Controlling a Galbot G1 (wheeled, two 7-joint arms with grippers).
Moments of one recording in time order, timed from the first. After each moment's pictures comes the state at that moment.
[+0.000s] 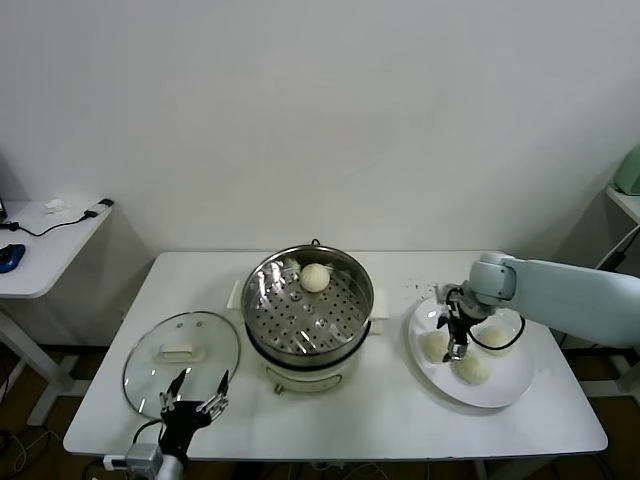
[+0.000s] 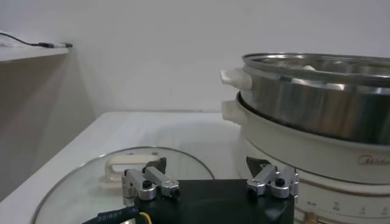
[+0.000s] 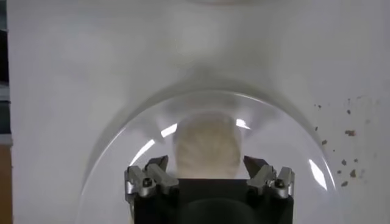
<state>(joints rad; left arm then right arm) 1.68 -1.40 -0.60 -1.98 -0.20 0.11 0.03 0.38 0.79 -1.55 1.24 0.52 -0.38 -0.77</state>
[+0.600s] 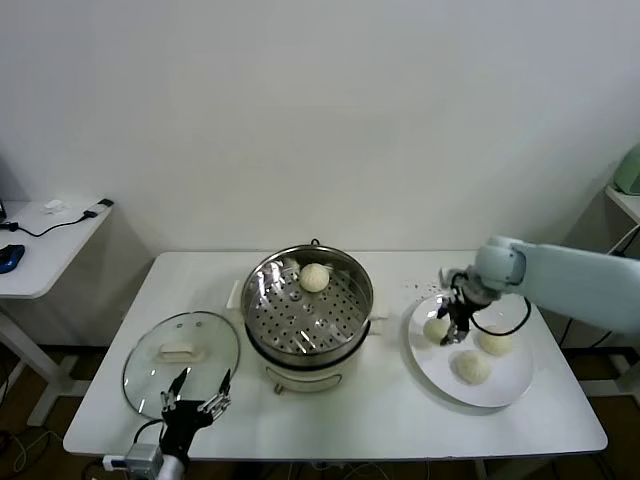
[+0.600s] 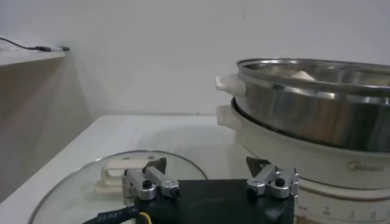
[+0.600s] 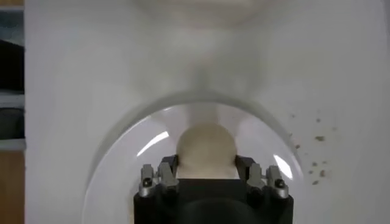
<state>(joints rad) 1.69 -1.40 -0.59 -2.02 -0.20 0.12 0.03 0.73 0.79 -1.70 1.34 0.67 -0.35 -0.87</state>
